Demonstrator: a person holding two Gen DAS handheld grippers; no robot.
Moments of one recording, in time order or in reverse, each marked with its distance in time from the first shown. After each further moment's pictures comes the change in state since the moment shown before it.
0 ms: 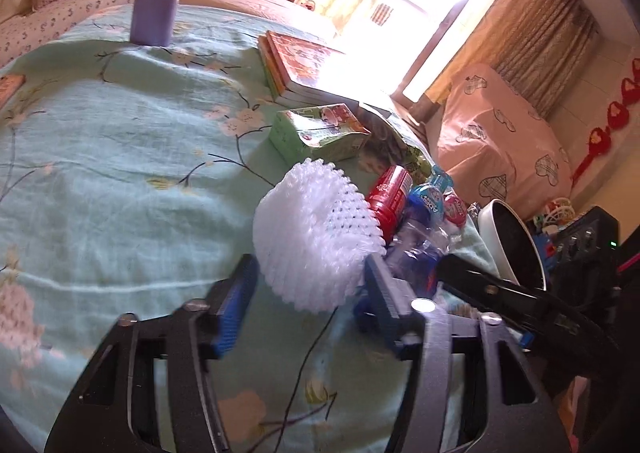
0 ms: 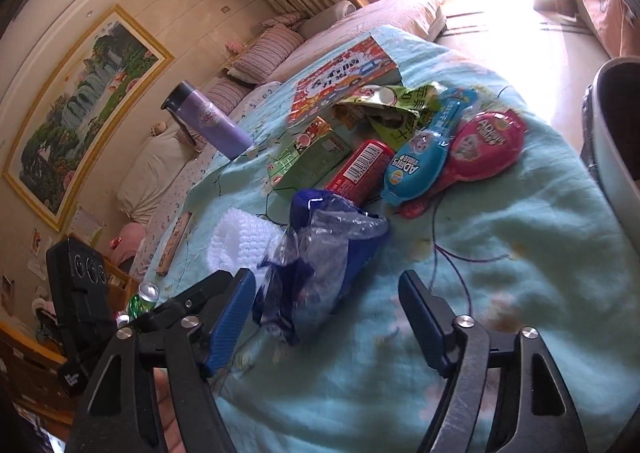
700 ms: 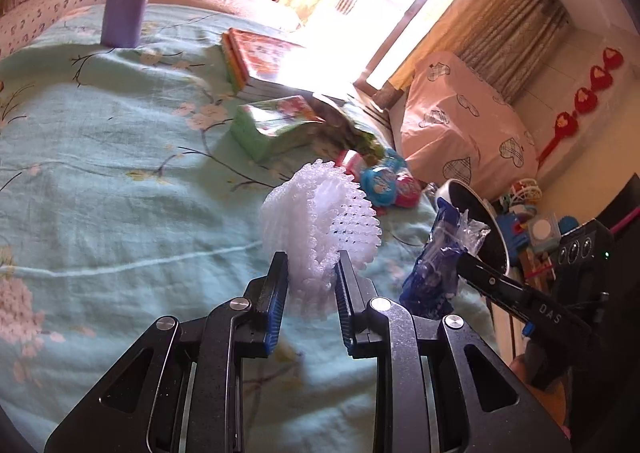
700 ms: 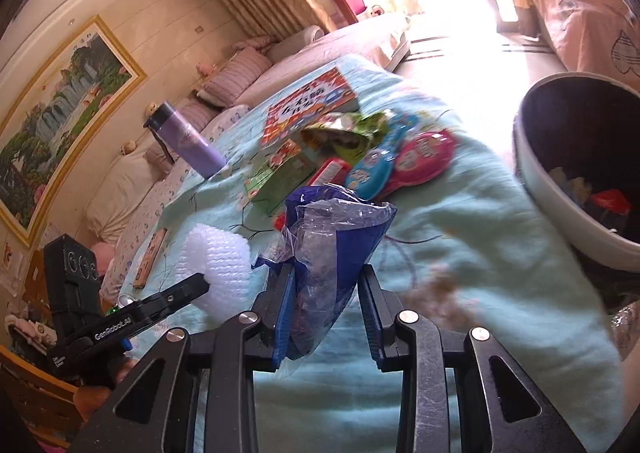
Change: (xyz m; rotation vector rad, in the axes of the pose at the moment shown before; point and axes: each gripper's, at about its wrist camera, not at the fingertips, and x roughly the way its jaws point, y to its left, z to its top) left arm -0.034 -0.020 -0.013 0.059 0.028 -0.114; right arm -0.070 0.001 -0.023 -0.020 -0.133 -0.163
